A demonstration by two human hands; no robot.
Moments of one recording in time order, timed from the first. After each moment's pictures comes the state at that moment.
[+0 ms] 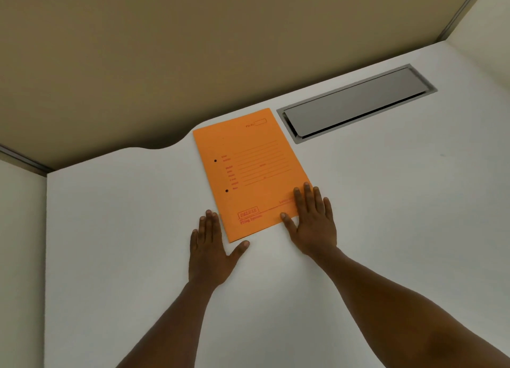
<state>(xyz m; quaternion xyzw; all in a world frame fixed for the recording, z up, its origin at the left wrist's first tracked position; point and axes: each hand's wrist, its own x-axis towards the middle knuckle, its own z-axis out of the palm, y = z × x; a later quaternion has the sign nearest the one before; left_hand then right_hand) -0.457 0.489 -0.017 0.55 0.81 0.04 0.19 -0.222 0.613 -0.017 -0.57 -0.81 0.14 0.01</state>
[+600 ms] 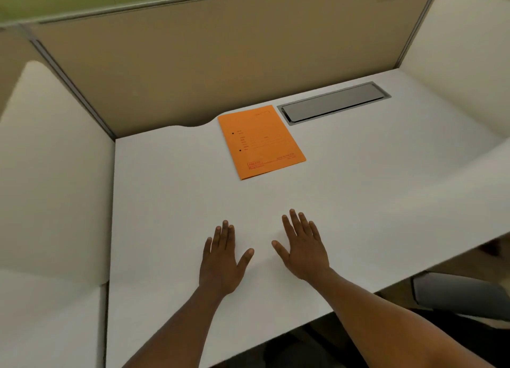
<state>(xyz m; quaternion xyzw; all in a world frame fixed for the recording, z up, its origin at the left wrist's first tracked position) -0.373 0.251 0.050 0.59 0.79 0.03 0.16 -0.165 0.348 0.041 -0.51 -0.85 0.13 -0.01</state>
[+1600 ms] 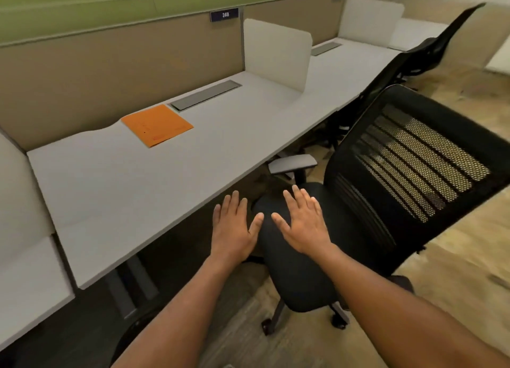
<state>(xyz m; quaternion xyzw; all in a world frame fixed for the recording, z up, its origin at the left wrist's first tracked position) -0.095 -0.074 0.162 0.75 0.63 0.16 0.08 0.099 -0.080 0.165 -0.68 -0.72 0.05 0.12</state>
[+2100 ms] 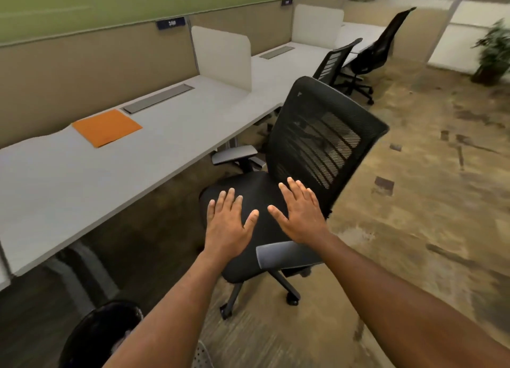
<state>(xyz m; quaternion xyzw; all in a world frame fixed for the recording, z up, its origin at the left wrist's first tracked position) 0.098 -0.209 0.184 0.79 0.59 0.15 0.07 0.297 -0.228 0.190 -0.71 -0.69 0.03 0.15</state>
